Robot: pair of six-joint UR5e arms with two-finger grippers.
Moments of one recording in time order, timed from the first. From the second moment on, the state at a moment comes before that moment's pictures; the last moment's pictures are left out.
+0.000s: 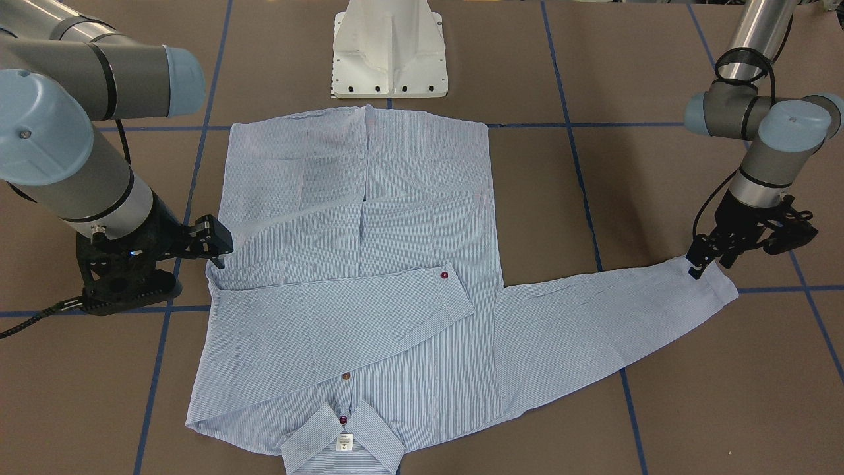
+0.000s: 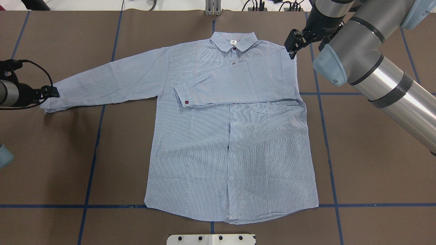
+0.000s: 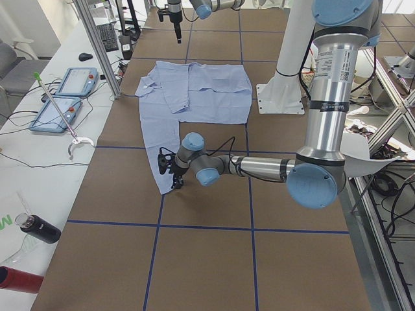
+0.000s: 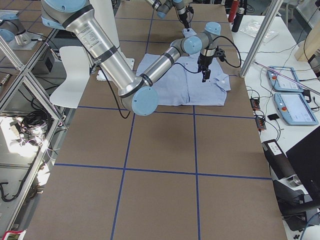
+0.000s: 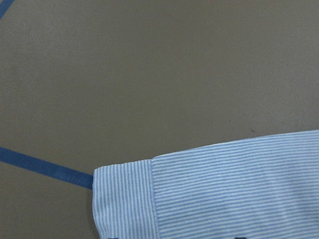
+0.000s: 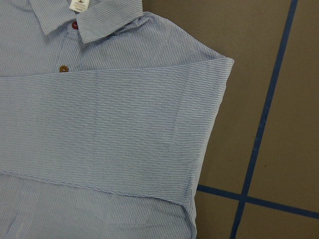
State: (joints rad) left arm -0.93 -1.64 -1.44 -2.45 -1.84 -1.23; right arm 1.00 -0.87 1.62 -1.83 2.18 0.50
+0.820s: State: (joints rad) left arm -0.93 -1.61 -1.44 -2.45 -1.81 -1.23; right arm 0.99 -0.87 1.62 -1.83 2.18 0.50
